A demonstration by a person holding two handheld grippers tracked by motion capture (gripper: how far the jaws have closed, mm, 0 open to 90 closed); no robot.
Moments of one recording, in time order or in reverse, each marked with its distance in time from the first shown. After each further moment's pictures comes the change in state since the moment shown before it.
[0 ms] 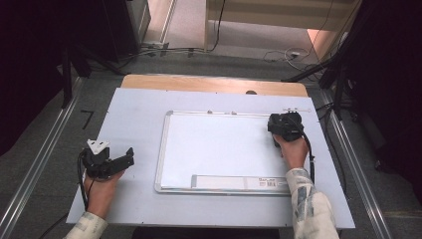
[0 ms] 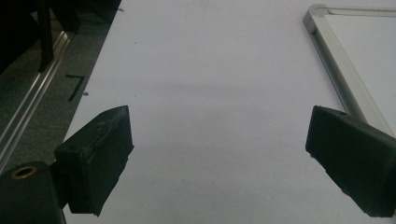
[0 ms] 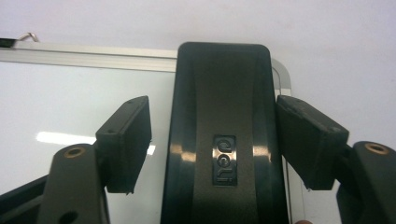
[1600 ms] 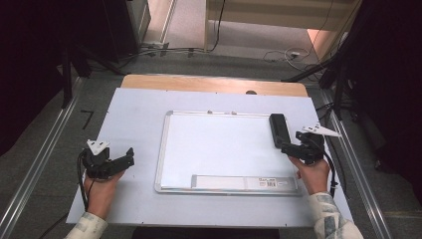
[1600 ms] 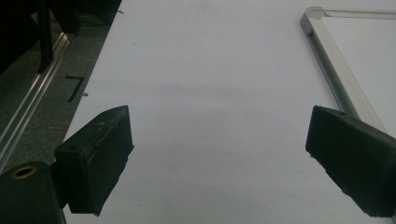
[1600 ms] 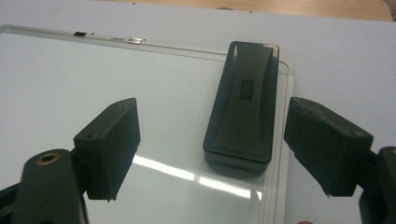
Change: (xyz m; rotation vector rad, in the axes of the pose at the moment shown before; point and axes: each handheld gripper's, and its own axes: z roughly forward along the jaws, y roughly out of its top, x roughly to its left) left arm -0.001 0.000 -0.002 -0.005 -0.002 0.000; right arm -0.019 -0.046 -0.091 -0.149 0.213 -0.074
